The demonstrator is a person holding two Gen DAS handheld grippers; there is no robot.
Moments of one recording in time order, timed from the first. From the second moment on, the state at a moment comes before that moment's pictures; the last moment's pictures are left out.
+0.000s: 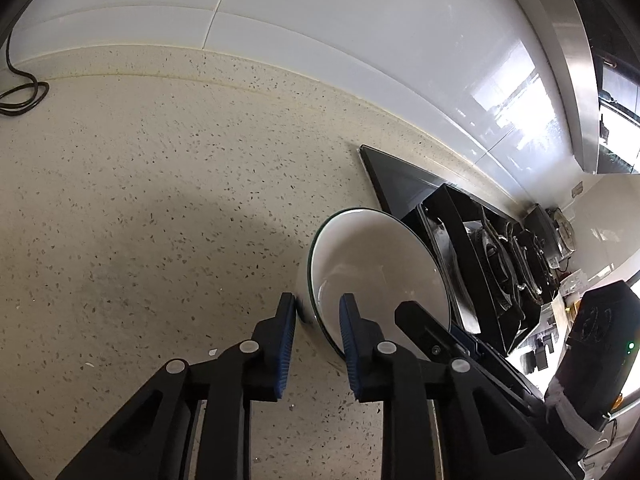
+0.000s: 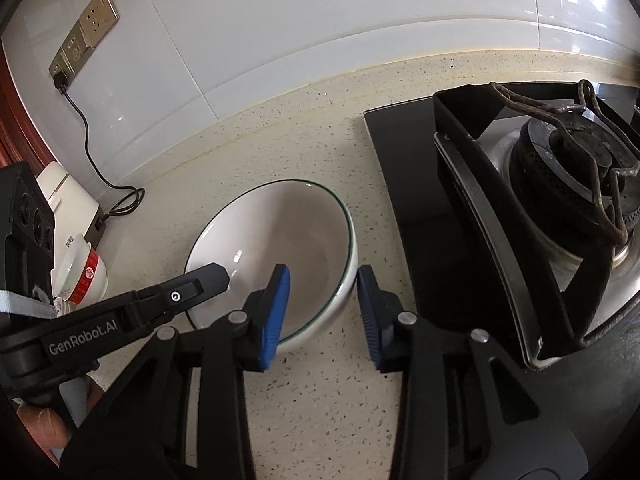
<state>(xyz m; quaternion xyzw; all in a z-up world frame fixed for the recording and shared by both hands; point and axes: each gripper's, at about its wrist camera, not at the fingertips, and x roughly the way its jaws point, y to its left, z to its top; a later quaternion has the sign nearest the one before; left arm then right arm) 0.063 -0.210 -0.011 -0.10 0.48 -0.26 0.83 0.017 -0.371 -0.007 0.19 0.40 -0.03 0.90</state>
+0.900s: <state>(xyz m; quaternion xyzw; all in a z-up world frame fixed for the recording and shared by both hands) 0.052 -0.151 0.010 -0.13 0.46 -0.26 0.84 0.014 -0.326 0.018 0.16 0.39 -0.02 0.91</state>
